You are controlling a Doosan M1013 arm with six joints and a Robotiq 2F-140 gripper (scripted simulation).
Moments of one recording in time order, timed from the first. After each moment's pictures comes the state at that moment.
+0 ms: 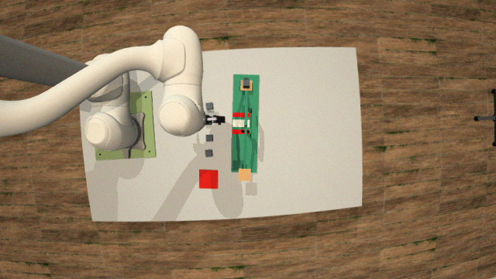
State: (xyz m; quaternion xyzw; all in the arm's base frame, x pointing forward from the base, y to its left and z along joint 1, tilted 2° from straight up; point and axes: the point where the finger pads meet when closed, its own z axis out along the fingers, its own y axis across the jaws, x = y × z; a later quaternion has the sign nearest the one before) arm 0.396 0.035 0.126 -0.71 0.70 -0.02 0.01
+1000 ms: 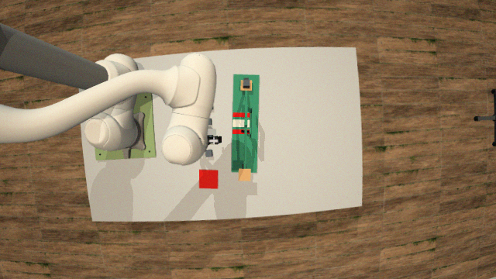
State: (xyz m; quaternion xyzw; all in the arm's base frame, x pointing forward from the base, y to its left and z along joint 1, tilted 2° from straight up) arm 0.401 -0.040 0.124 -0.70 0.71 -0.02 0.01
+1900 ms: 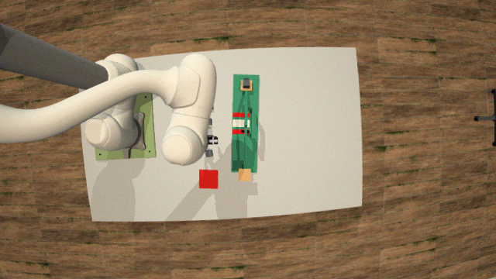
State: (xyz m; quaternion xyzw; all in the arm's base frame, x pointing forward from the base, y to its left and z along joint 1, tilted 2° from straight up) arm 0.401 -0.041 0.124 -0.70 0.71 -0.02 0.01
